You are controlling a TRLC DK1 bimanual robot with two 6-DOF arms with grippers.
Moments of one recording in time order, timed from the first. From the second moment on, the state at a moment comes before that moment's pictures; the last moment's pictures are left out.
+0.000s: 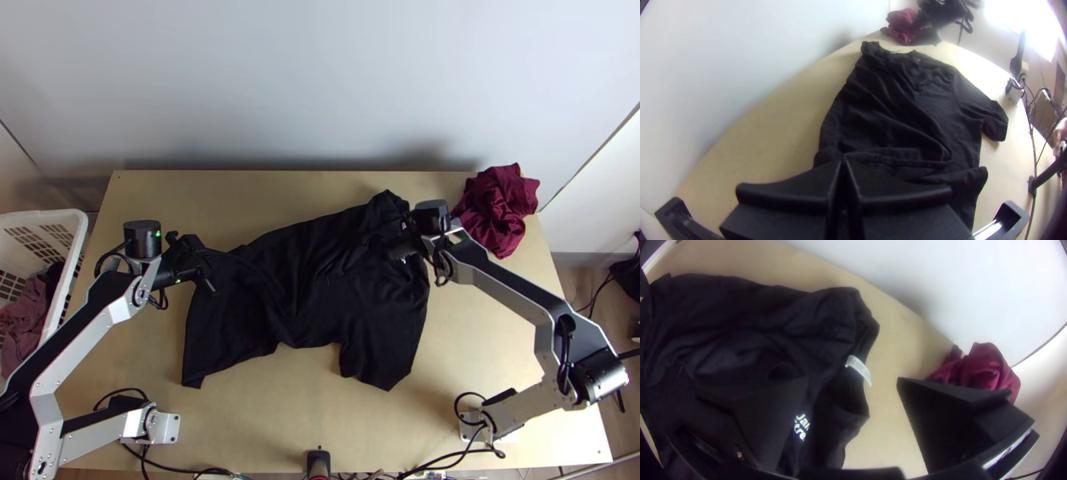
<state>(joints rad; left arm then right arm) -0.11 1.27 0.82 -0.24 0.48 0.59 0.40 1.64 1.03 -0.14 0.26 -0.24</state>
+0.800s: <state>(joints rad) -0.11 1.30 0.80 -0.18 0.47 0.58 0.46 1.81 1.10 -0.14 0.24 -0.25</state>
